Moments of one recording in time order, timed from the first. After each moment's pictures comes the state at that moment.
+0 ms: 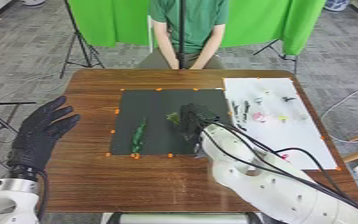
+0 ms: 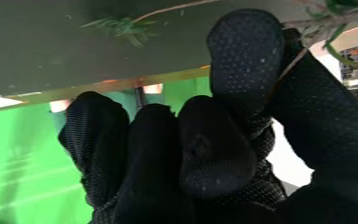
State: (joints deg) left arm 133.0 -48.8 -102.0 -124.5 34.3 13.8 18.2; right arm -62.8 -58.3 32.1 -101.2 -124.4 -6.3 35.0
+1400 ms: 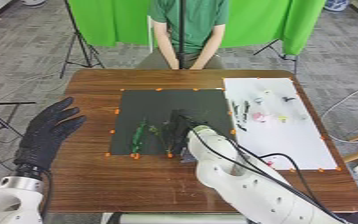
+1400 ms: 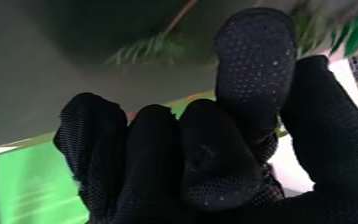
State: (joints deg) left arm 131.2 -48.8 -100.6 -123.5 35.0 12.1 16.5; right arm -68.1 -67.8 38.9 -98.9 -123.9 -12.6 37.5
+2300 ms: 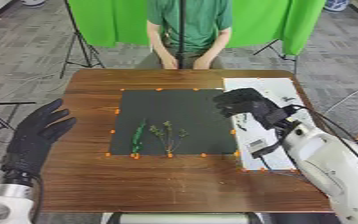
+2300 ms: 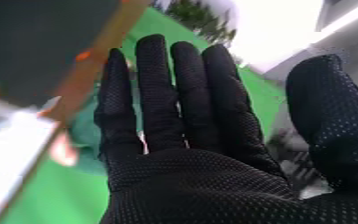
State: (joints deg) left arm 136.5 -50.0 -104.6 -125.4 34.8 13.1 18.6; right arm -100.7 -51.7 87.6 -114.9 -79.3 -17.1 0.0
